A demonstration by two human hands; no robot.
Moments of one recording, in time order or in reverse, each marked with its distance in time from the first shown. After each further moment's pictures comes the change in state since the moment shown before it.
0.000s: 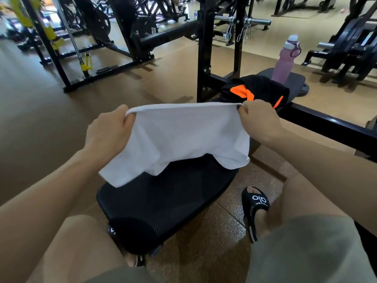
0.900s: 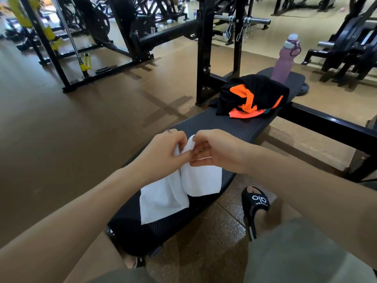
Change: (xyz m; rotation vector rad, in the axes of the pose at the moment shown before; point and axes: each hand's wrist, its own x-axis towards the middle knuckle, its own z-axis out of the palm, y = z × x) left_hand -0.044 0.083 0.023 -0.396 -0.285 0.347; right_hand -0.059 -0.079 0.008 1.222 -0.882 0.385
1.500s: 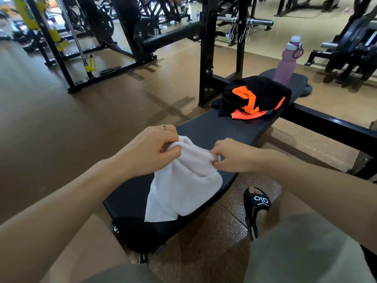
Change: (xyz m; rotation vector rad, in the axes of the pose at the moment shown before) left_hand -0.007 -0.014 -0.036 0.052 -0.050 0.176; right_hand 0.008 0.021 -0.053 -1.430 -0.008 -0.172
